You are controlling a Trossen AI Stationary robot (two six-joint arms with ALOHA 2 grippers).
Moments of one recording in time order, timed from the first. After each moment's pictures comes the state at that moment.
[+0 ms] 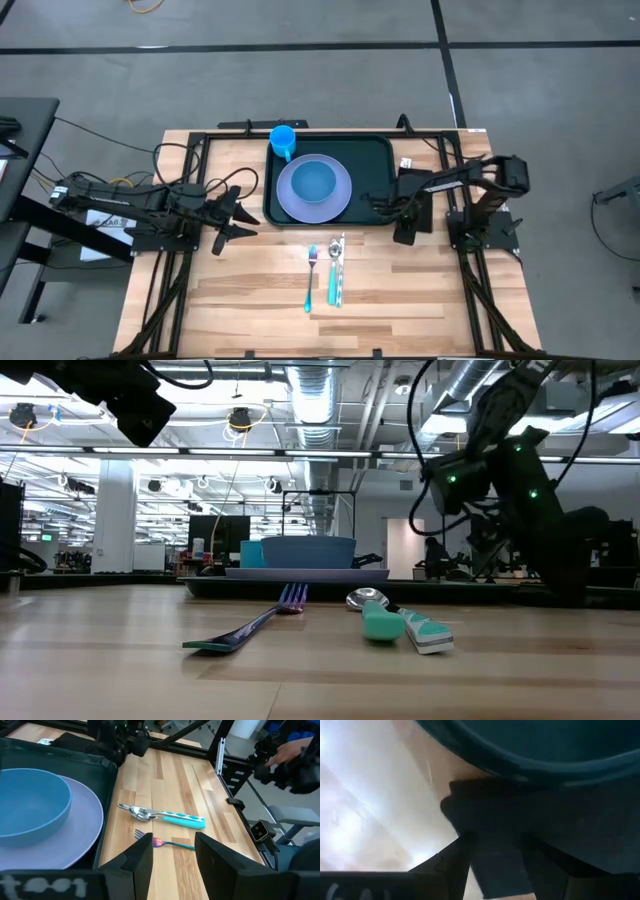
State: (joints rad) left arm -0.11 0.61 0.50 -0.24 0.07 -0.25; right arm -0.16 1.68 0.81 -1.00 -0.06 0.12
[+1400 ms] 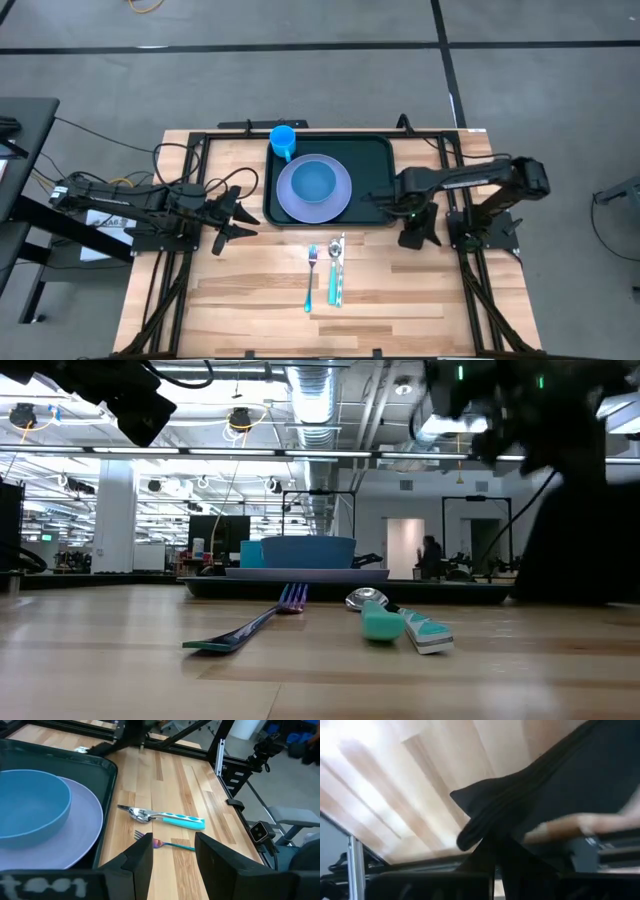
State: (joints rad) left arm -0.11 0.61 0.50 -0.24 0.07 -0.25; right arm -0.03 1.51 1.13 -1.47 -0.26 0.26
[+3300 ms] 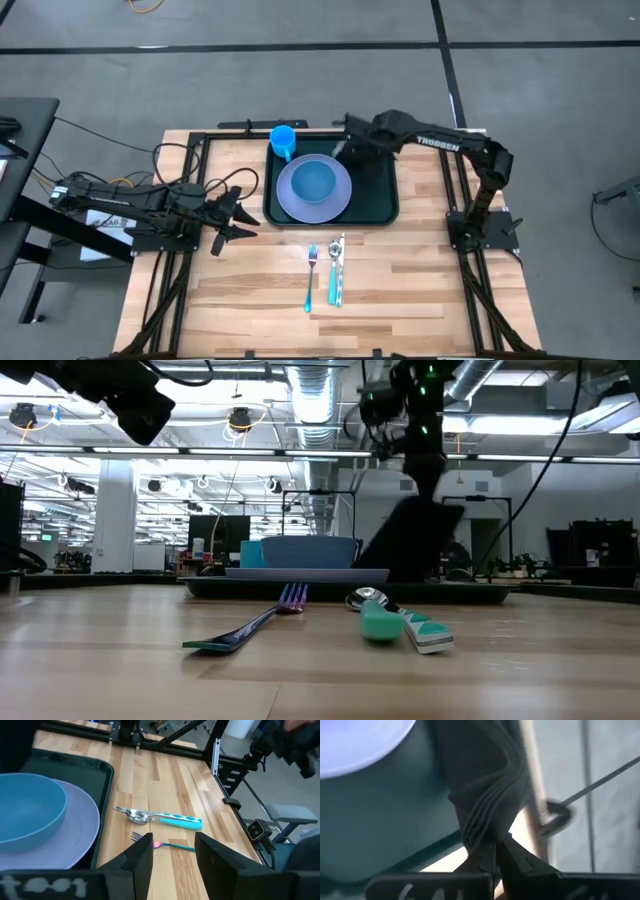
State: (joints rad) left arm -0.11 0.61 0.50 -0.23 0.09 -0.23; right arm -0.41 1.79 1.59 -1.27 0.41 -0.13
